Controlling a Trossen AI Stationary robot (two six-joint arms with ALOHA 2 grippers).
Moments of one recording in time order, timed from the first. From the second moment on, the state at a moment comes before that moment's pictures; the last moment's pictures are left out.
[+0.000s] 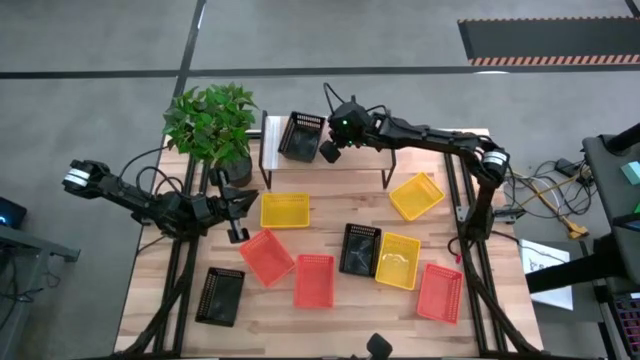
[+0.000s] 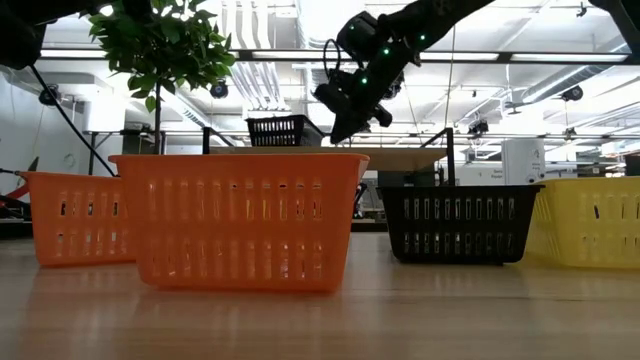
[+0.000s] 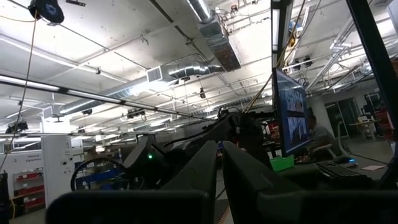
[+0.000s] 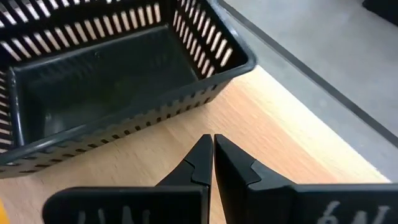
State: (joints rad) left arm -0.30 0.87 0.26 1.25 -0.47 0.51; right arm -0.46 1.86 1.54 -0.39 0.18 0.10
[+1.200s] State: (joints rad) left arm -0.30 0.87 0.26 1.25 -0.48 0.51; right arm -0.44 1.87 1.58 -0.33 0.10 0.09
